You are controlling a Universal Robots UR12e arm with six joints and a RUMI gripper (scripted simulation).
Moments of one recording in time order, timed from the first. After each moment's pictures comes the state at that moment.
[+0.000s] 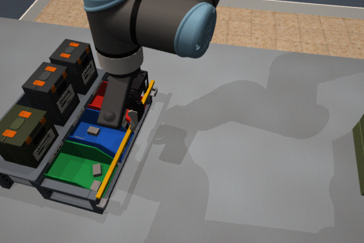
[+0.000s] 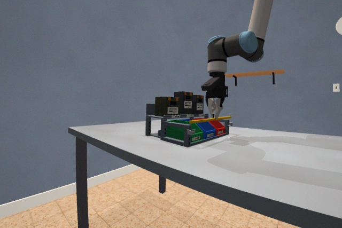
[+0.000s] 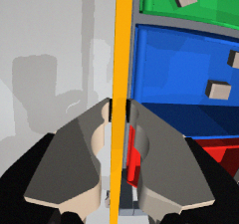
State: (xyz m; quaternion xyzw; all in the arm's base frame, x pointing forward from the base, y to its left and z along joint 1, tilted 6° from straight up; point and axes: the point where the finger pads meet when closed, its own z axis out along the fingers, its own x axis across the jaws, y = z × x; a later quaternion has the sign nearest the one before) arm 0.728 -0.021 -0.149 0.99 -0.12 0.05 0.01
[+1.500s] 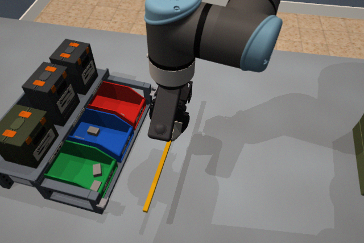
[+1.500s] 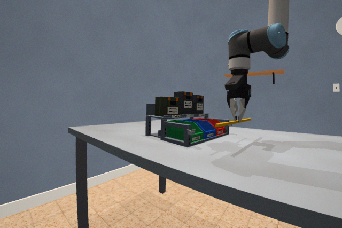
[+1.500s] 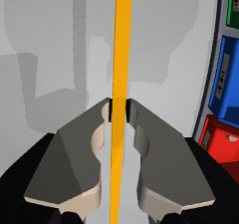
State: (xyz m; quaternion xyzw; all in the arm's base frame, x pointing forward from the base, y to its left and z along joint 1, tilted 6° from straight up) arm 0.623 0.004 -0.162 0.99 -0.12 0.05 0.01
